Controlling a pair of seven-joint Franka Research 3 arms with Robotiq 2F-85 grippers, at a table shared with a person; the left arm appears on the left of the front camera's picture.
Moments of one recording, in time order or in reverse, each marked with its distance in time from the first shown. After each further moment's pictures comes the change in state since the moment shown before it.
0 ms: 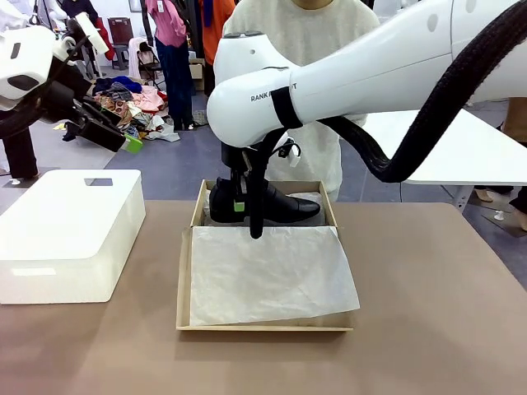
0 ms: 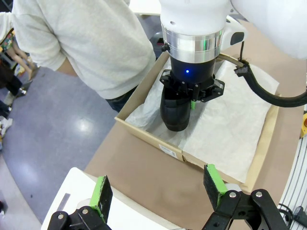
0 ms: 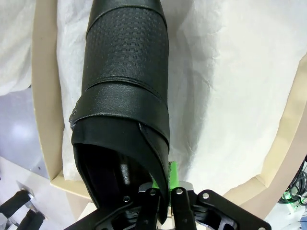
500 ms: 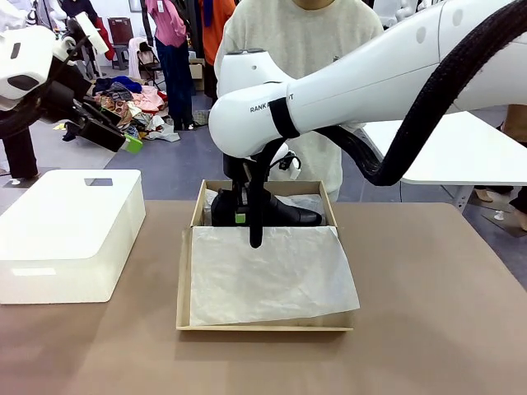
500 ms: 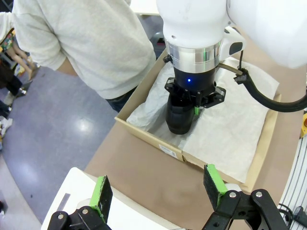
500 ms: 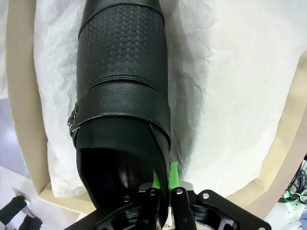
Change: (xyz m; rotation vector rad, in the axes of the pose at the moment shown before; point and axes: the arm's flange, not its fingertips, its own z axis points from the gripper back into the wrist) left arm 0.000 0.000 0.000 0.000 0.000 0.000; right arm 0.001 -0.003 -0.022 -0.047 0.007 -0.019
